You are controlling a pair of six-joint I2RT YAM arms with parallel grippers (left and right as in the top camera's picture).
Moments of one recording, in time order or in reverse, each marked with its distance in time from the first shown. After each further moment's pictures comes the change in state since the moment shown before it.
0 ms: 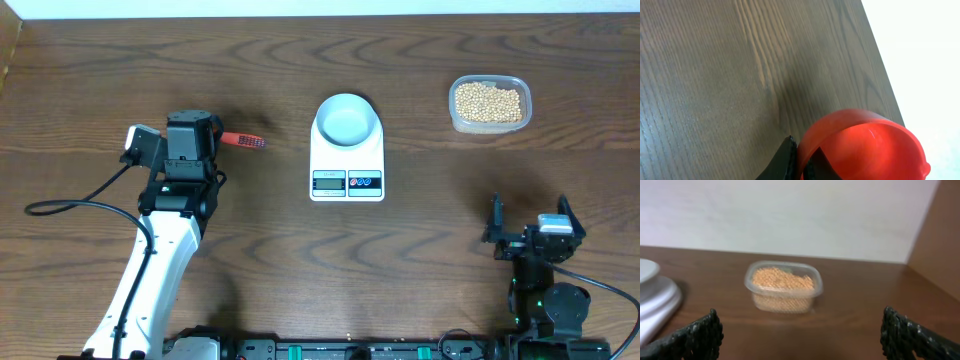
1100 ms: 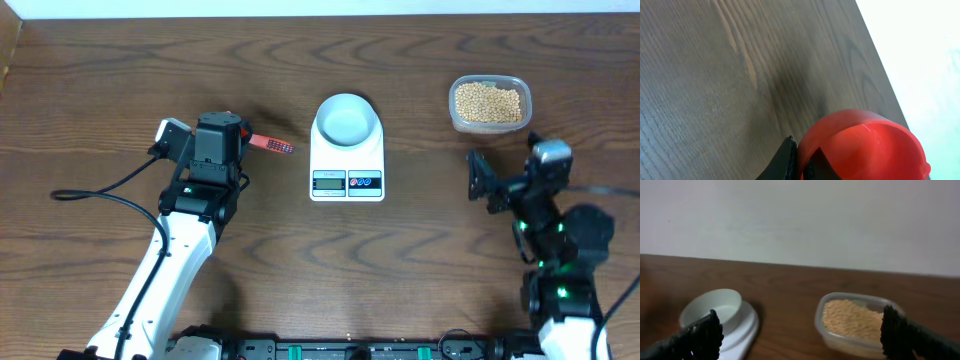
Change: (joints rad) left arm -0.134 0.000 0.000 0.007 0.025 -0.008; right arm 0.000 0.779 0.388 0.286 -0.360 0.174
